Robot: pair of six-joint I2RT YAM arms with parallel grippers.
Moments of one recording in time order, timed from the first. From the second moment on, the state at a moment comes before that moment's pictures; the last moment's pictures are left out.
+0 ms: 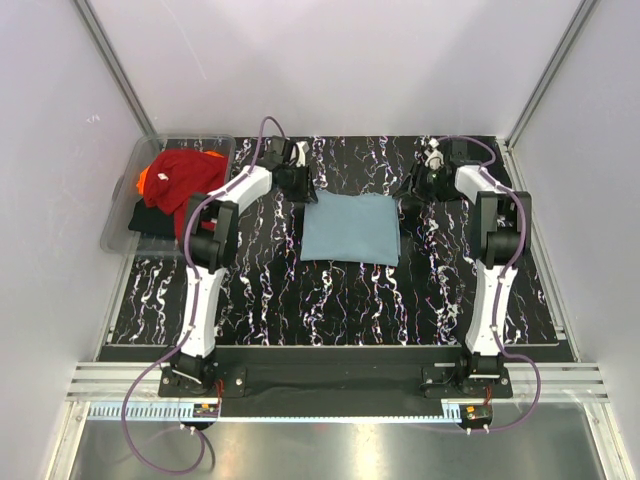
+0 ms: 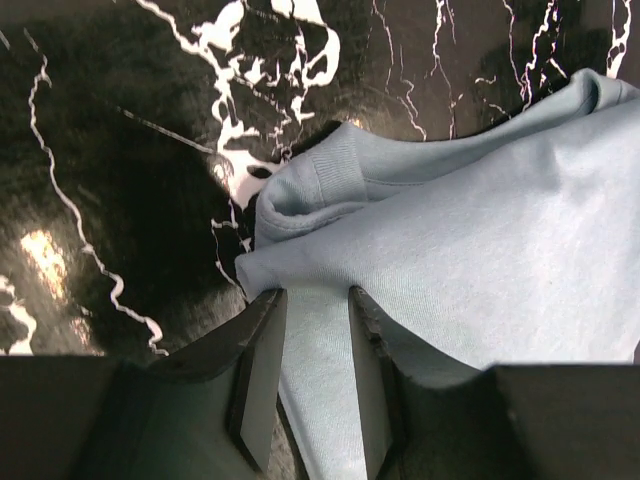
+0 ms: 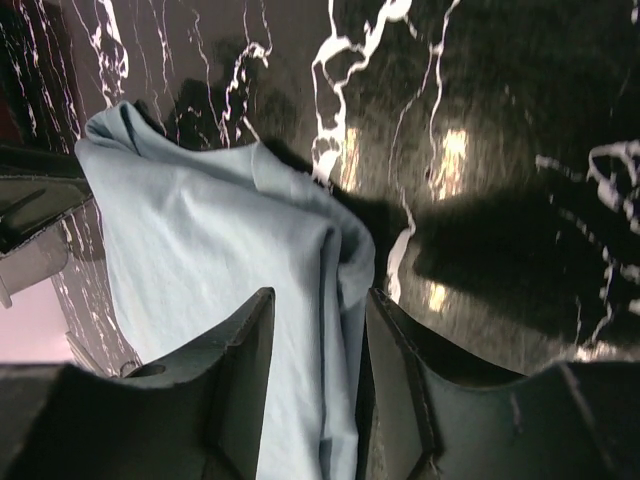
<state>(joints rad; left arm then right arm) -0.33 2.33 1.89 -0.48 0.36 -0.33 -0.01 2.26 1.72 -0.46 -0.65 0.34</state>
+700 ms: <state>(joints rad) -0.32 2.36 1.91 -0.48 0.35 -0.35 -0.01 2.36 1.80 -0.44 -0.66 0.35</state>
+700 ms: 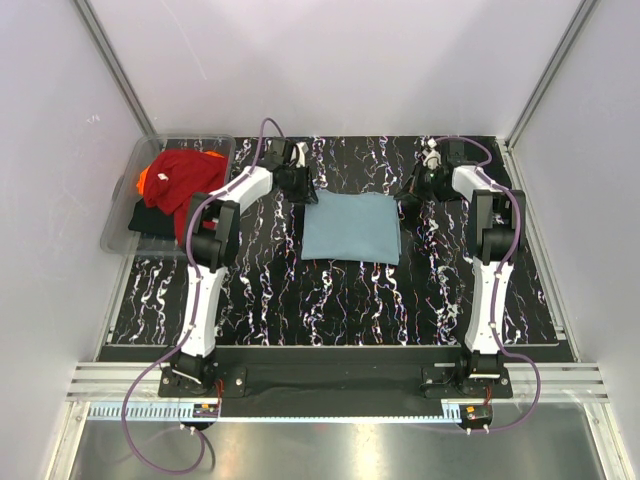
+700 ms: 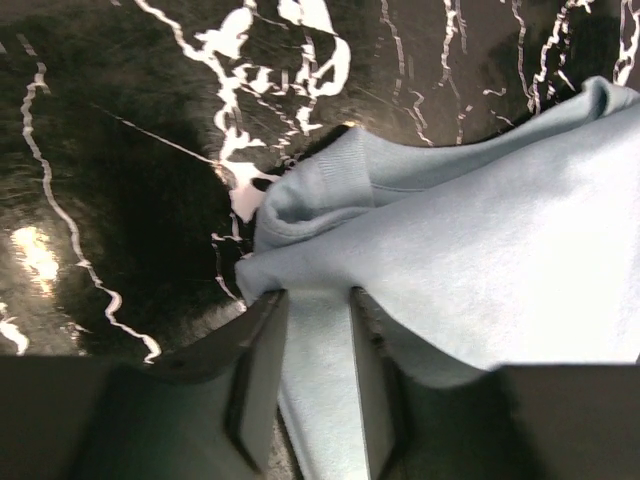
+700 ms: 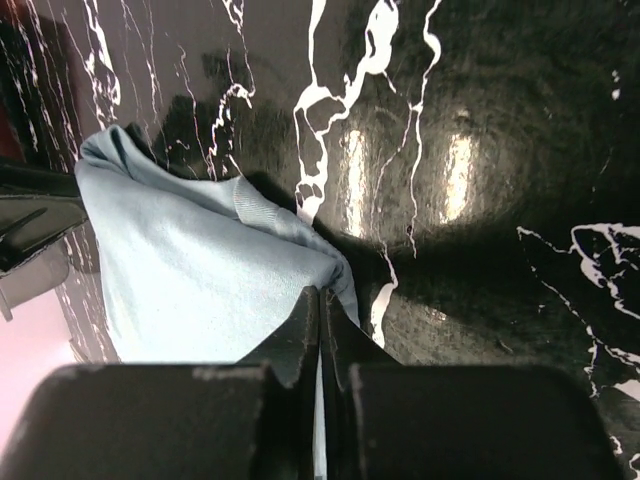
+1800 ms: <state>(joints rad) -0.28 1.79 1.65 -0.59 0.44 -0.29 -0.02 2.21 1.58 -0.42 -0.67 0.34</state>
